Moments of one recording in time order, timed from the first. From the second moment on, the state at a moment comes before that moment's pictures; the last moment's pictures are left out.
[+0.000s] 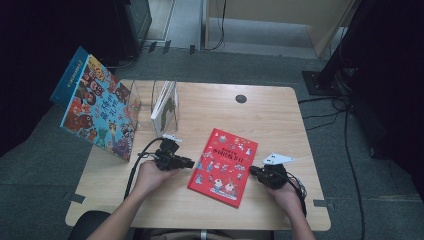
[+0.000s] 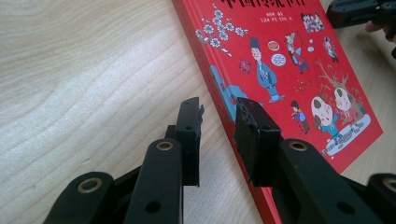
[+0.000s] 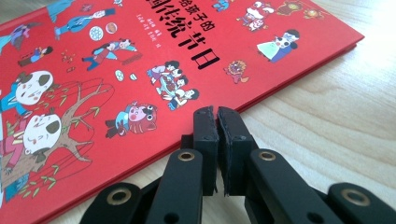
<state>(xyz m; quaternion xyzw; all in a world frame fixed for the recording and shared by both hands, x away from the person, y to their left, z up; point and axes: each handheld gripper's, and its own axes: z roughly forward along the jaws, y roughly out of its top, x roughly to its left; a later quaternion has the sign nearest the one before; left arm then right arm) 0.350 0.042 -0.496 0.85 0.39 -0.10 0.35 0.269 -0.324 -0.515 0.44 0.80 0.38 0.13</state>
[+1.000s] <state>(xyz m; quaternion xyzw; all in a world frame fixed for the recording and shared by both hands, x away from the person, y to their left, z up) 0.338 0.053 -0.506 0.82 0.43 -0.10 0.36 0.305 -0.299 -0.514 0.43 0.81 0.38 0.12</state>
